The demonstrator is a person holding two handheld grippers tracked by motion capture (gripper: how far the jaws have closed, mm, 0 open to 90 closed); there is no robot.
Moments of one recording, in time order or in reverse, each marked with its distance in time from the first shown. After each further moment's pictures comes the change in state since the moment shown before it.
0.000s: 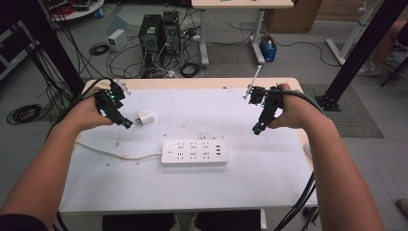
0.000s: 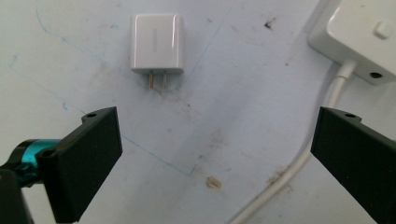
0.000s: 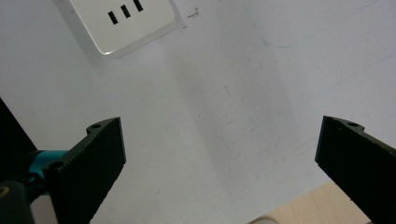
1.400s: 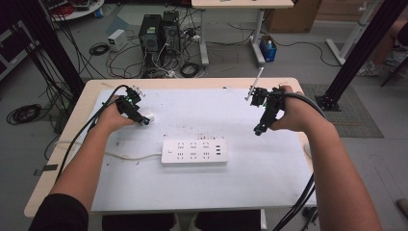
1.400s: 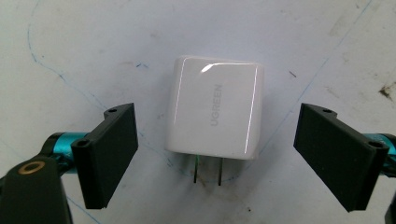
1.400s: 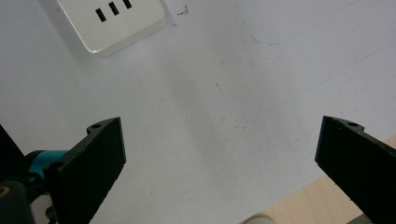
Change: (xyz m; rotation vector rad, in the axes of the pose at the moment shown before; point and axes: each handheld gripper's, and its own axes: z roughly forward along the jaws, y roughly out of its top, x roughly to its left) left arm 0.035 0.014 0.089 -0.128 0.034 -0.095; right arm 0.002 -0.006 0.001 -0.014 -0.048 0.008
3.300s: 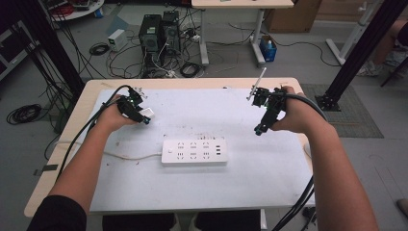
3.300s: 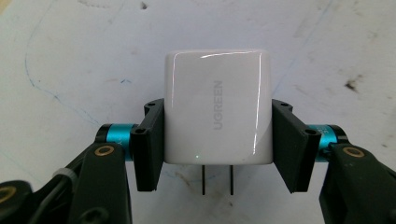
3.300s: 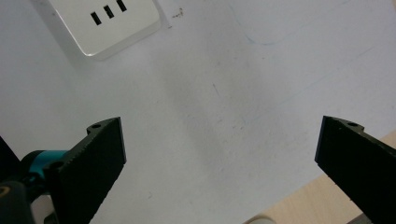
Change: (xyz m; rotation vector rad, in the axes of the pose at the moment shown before) left arm -0.017 0.005 -0.017 -0.014 -0.001 0.101; right arm 0.001 -0.004 0.000 -0.030 -0.008 0.018
